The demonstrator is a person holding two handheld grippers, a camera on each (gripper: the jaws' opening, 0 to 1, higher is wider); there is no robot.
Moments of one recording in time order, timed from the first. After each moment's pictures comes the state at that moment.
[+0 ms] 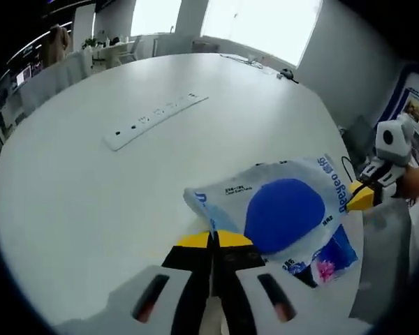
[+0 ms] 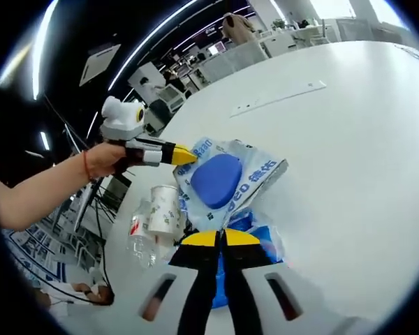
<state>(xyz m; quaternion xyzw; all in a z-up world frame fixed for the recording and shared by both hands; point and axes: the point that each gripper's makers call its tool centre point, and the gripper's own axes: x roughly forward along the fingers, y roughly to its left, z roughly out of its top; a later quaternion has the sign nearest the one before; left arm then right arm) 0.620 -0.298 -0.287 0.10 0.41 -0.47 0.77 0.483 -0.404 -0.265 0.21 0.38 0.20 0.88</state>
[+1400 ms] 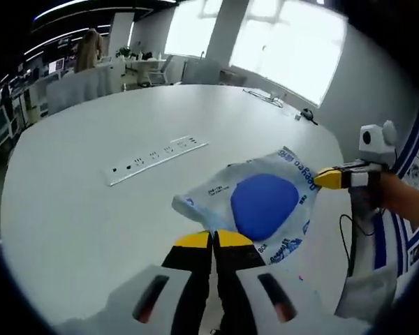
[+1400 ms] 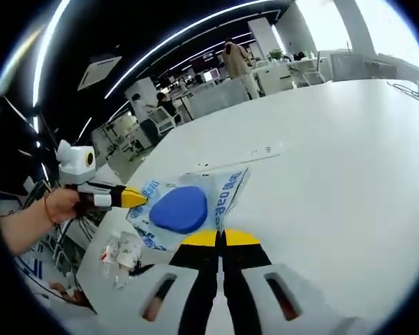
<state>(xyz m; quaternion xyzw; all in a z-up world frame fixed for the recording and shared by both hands) 0.612 -0.376 -0.224 0.01 0.37 -0.39 0.84 0.556 -0.539 -0.207 0.16 0.31 0.17 0.92</state>
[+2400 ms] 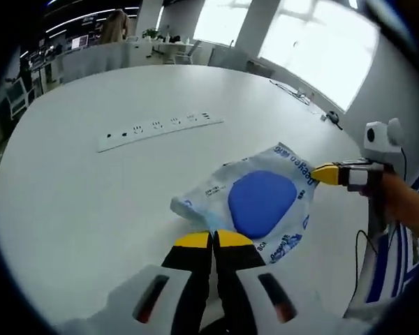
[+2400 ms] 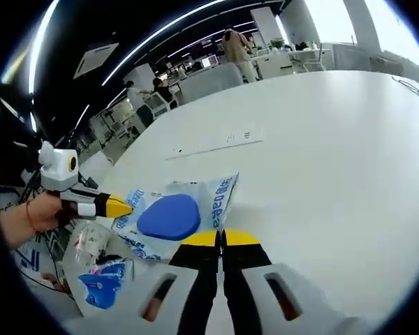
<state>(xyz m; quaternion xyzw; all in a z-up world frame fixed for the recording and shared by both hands) 0.621 -0.402 -0.292 0.00 0.43 -0.32 0.85 0.592 -0.575 -0.275 0.14 0.35 0.17 0.91</state>
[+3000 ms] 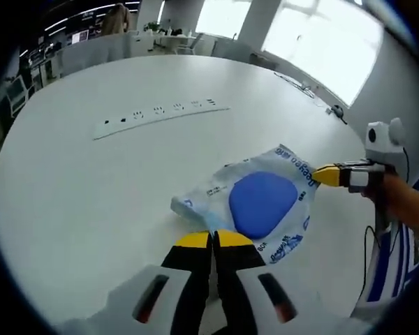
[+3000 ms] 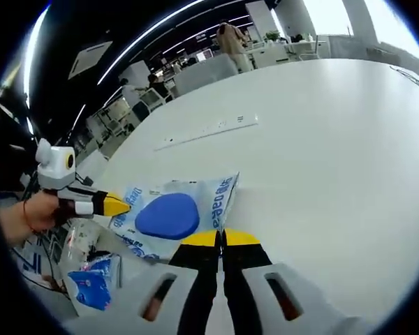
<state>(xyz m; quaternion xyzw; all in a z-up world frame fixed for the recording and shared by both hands) 0.624 -0.401 -0.315 0.01 0.44 -0.31 0.84 0.595 -0.576 -0.302 0.15 0.36 0.17 0.90</state>
